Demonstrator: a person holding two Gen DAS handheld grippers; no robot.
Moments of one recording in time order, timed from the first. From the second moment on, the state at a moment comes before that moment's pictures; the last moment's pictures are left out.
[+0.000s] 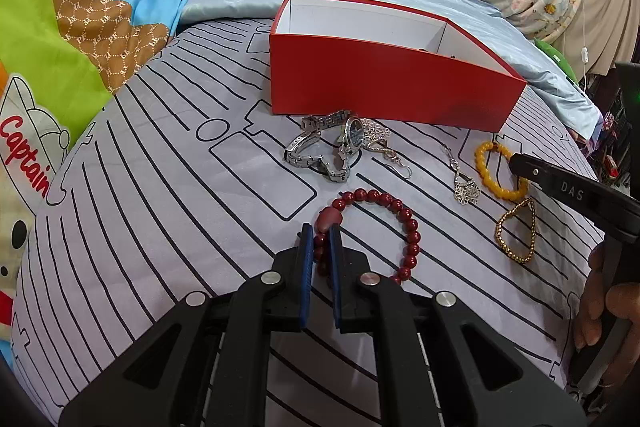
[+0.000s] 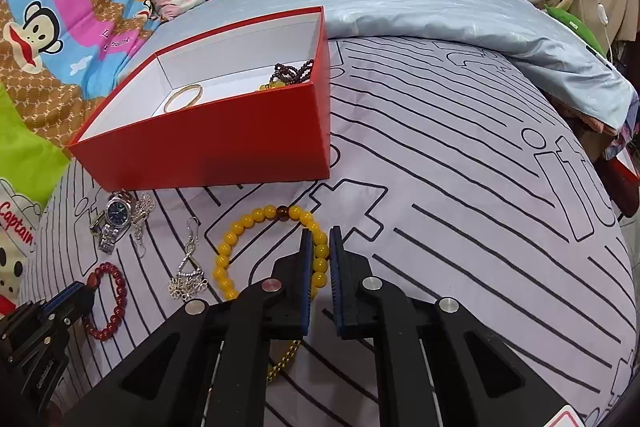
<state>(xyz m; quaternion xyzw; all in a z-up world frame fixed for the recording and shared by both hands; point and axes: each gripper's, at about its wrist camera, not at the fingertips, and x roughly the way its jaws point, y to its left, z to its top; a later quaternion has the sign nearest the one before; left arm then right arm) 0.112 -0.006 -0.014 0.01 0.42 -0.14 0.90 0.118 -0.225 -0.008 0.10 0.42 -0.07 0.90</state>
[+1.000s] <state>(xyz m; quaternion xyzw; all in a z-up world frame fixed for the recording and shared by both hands) 0.117 -0.004 0.073 -0.03 0.36 -0.18 0.92 0.069 -0.197 0.069 0.12 0.35 0.01 0.93</state>
